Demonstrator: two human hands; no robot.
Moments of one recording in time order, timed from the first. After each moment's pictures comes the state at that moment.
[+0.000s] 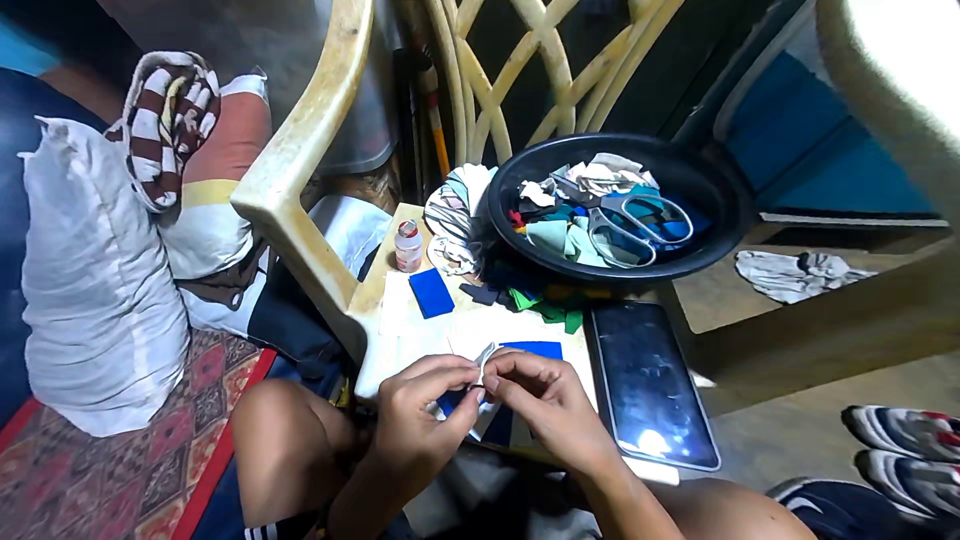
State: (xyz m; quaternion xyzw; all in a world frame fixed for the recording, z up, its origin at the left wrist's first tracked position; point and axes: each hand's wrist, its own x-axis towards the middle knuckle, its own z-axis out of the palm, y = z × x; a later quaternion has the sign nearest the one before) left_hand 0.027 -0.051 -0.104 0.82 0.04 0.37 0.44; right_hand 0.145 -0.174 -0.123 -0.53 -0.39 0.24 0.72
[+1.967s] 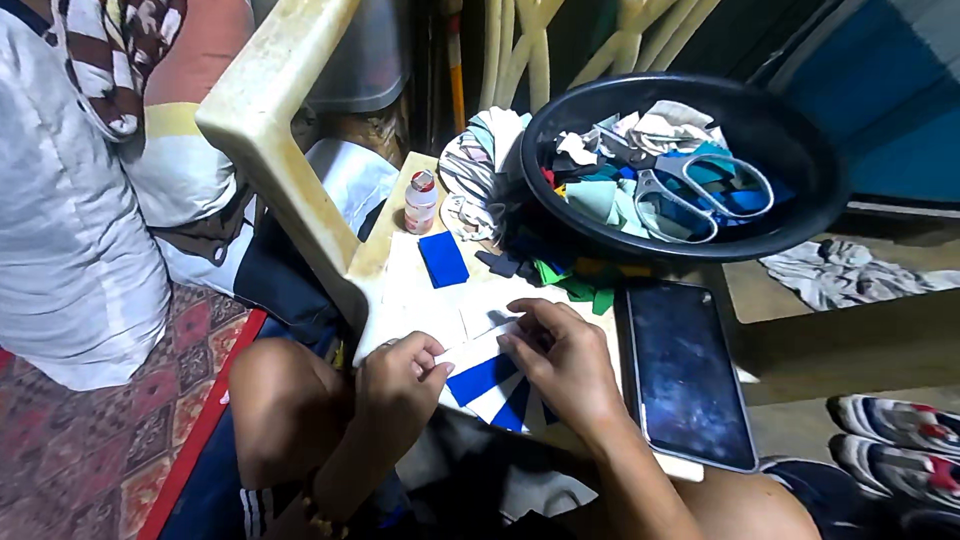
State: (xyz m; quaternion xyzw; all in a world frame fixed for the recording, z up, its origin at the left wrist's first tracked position) left_hand 0.013 -0.031 -0.125 0.88 0.30 0.18 0.33; right_hand 0.164 -0.161 -0.141 -0.80 -0.40 0.03 0.44
